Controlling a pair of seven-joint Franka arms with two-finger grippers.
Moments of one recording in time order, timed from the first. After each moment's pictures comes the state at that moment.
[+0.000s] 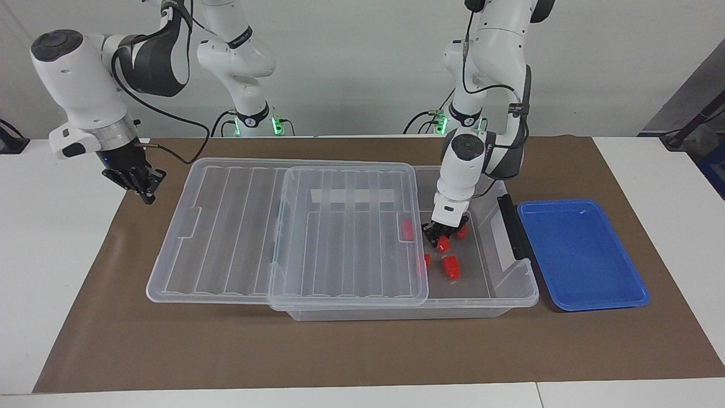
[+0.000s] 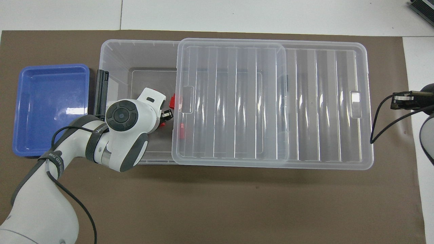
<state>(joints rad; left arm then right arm) -0.34 0.28 -0.08 -2.09 0.09 2.49 -0.78 -0.18 0.00 0.03 -1.87 -0.03 2.00 0.06</state>
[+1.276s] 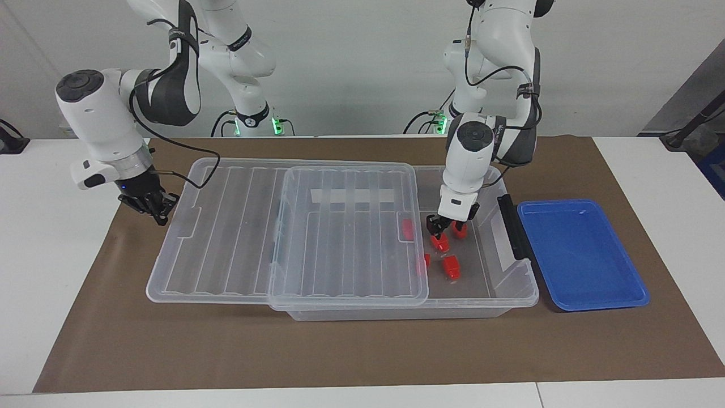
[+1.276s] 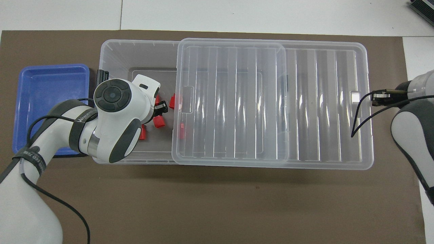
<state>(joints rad) -0.34 0.23 -0.06 -1.94 0.10 2.21 -0.78 -0.16 0.07 0.04 -1.89 -0.03 2.08 0.06</state>
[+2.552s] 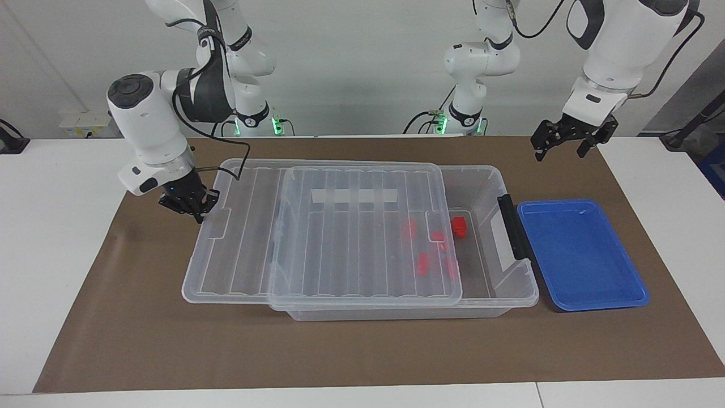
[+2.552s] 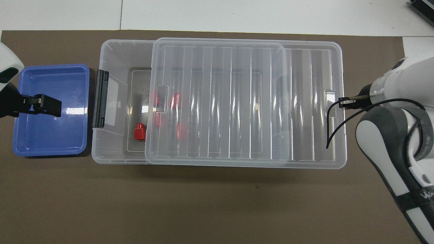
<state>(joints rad) -0.05 -0.02 -0.06 -1.61 0.07 1.57 -0.06 -0.07 0.08 0.11 -1.89 -0.03 2.04 0.01</state>
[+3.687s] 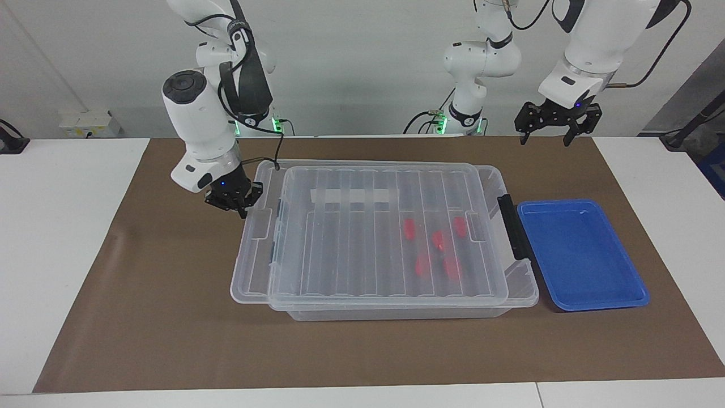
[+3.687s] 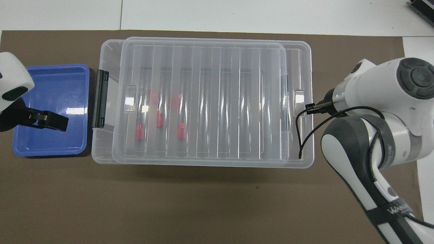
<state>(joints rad) -0.16 -0.07 0.01 -1.63 0.07 1.51 0.04 -0.03 0.07 0.22 -1.89 0.00 2.04 0.01</state>
